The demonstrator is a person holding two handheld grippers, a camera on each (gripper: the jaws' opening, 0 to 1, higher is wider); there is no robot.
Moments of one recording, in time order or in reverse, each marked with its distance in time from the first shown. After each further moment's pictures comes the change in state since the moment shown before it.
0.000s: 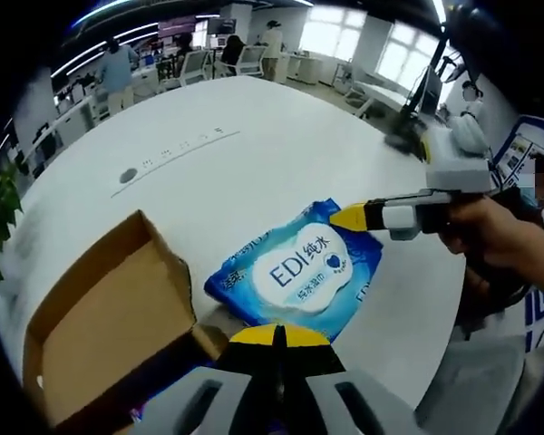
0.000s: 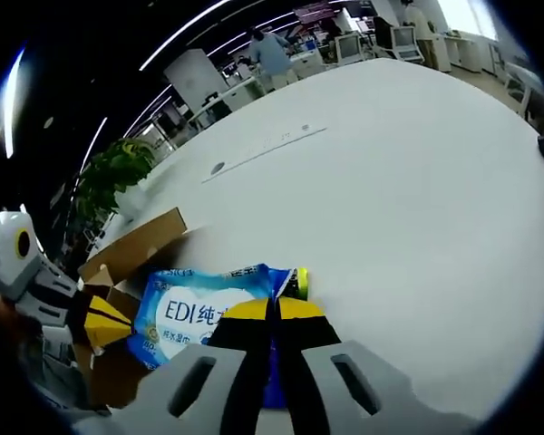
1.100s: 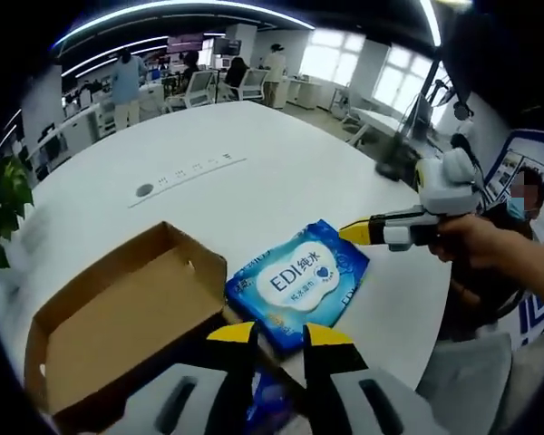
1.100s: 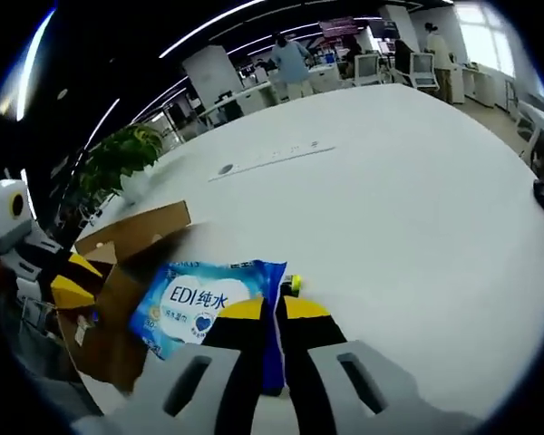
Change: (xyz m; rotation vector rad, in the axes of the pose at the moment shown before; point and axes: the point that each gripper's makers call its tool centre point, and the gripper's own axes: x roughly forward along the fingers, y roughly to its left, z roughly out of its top) left arm -0.047 0.018 -0.007 0.003 -0.066 0.015; right arm -0.027 -0.005 -0.003 -0.200 0.013 -0.057
